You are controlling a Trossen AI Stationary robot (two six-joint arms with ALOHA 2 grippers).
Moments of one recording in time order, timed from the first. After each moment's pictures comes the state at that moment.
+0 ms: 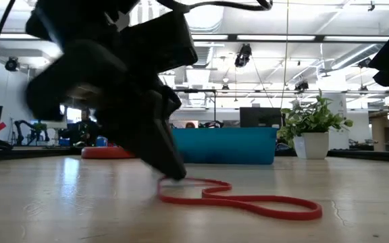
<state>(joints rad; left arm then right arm) -0.43 1.93 1.11 -0.06 -0.20 -0.22 0.93 1.89 1.16 -0.54 0.92 1.75</state>
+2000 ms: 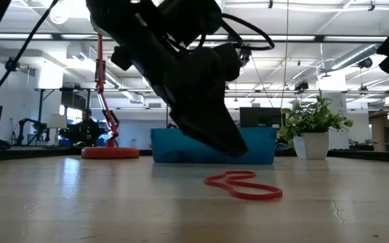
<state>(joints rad) -0.18 1.98 1.19 0.04 0.05 -0.22 0.94 1.89 1.16 -0.46 0.91 1.65</state>
